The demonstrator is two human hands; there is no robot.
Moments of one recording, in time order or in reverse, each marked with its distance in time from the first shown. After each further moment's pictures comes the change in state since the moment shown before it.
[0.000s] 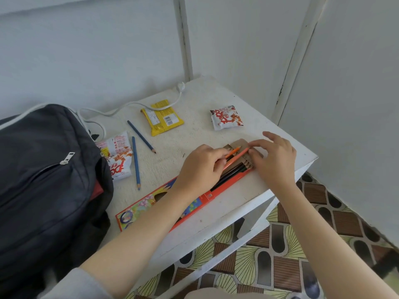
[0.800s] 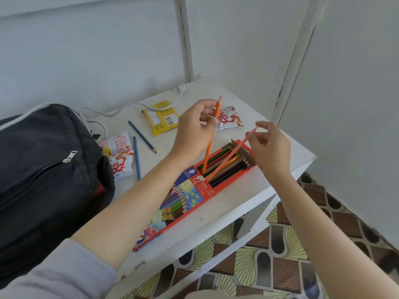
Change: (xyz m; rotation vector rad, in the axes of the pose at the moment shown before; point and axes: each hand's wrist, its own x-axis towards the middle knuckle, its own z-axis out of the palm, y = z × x) left_hand 0.052 0.009 -0.039 -0.455 0.294 -0.170; right_hand 0.008 -0.035 -0.014 0.389 0.038 0.162
